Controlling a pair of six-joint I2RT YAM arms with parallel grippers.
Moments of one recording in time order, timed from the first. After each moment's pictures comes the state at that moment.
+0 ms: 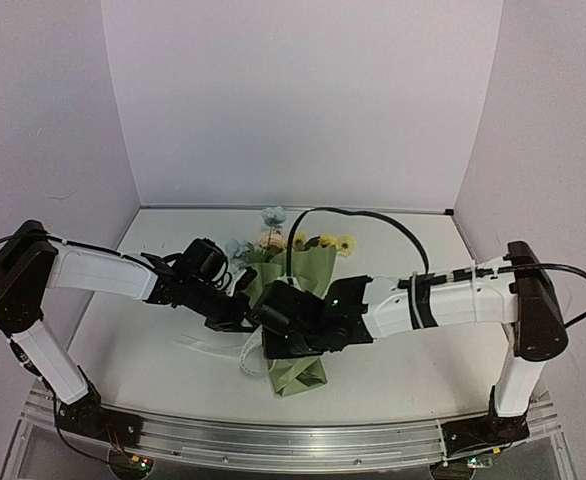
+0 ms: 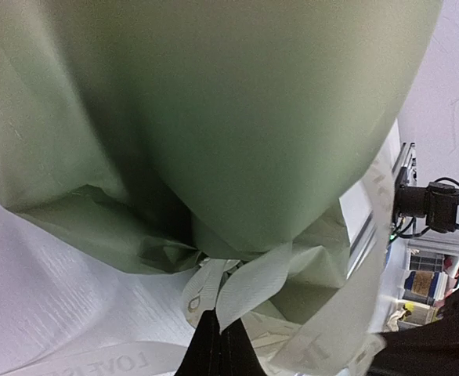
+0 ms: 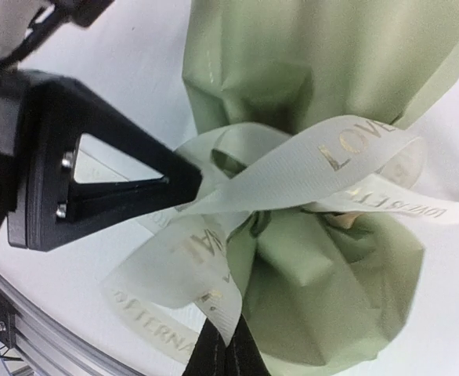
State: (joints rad) left arm -0.77 1.64 0.88 -0.15 0.53 -0.59; right arm 1.28 1.91 1.44 -0.57 0.33 1.01
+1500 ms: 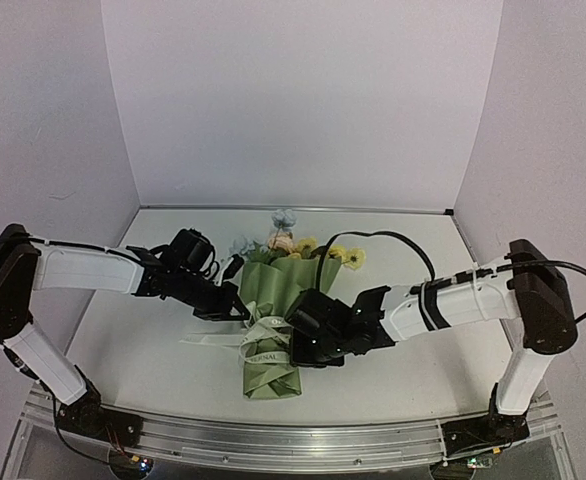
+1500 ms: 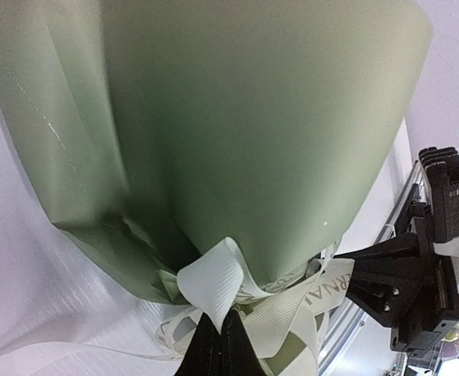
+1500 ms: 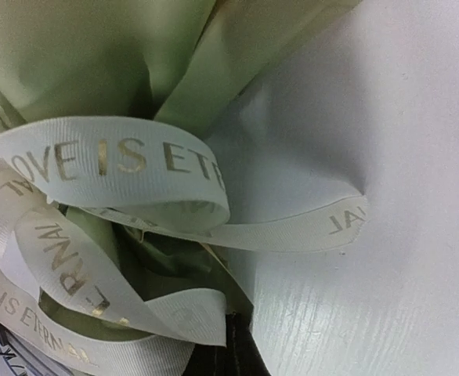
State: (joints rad) left arm -0.71 1.57 0.88 -0.20 0.47 -0.53; right arm 1.19 1.83 1.16 -0.38 0.16 1.07
